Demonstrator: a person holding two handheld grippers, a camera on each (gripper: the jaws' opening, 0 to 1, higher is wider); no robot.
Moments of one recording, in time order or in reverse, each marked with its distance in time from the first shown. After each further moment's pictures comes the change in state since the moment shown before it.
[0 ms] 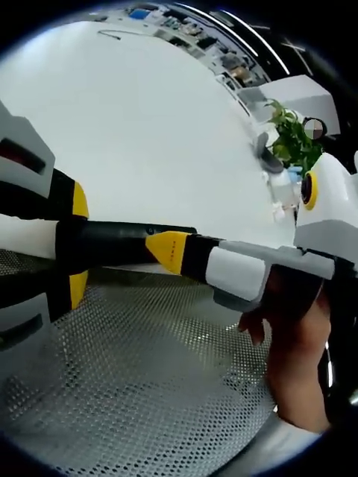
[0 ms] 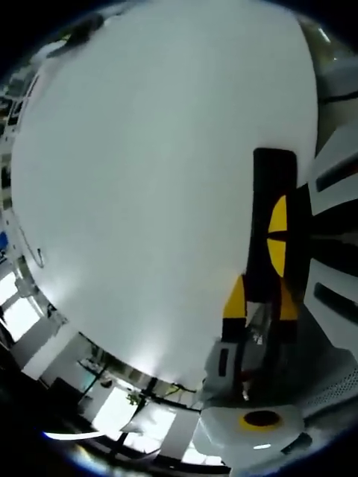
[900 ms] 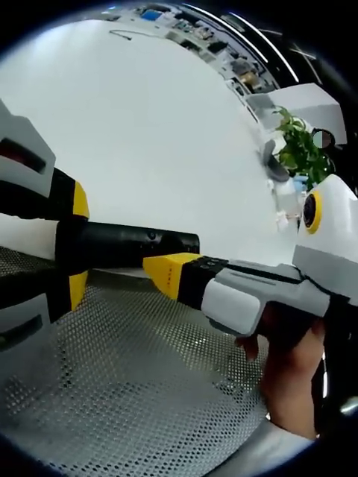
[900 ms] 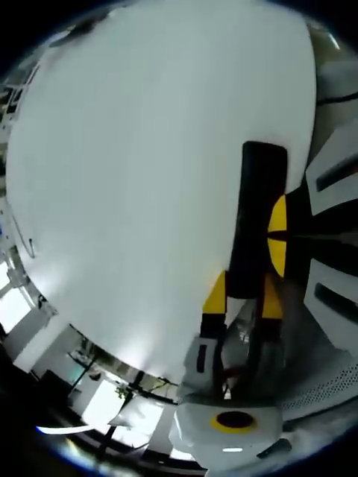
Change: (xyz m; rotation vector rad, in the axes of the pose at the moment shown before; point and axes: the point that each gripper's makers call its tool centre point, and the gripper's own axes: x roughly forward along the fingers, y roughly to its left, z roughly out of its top) left arm 0.002 0.002 0.002 -0.052 0.023 0.018; right arm -0.001 0.001 -0.014 -0.057 0.060 0.032
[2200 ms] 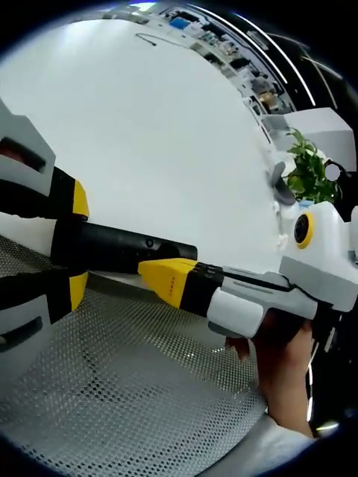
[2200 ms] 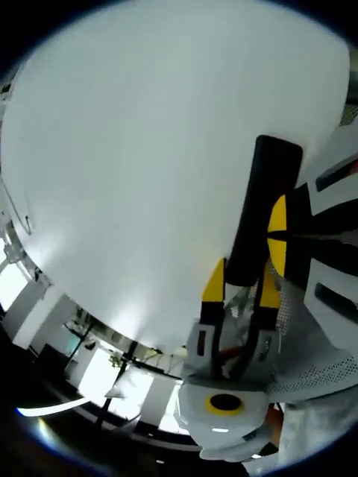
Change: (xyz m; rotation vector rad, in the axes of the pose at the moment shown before) left arm 0.002 0.001 0.003 -0.119 -0.010 0.060; right arm -0.001 0.007 0.006 -0.077 0.017 0.201
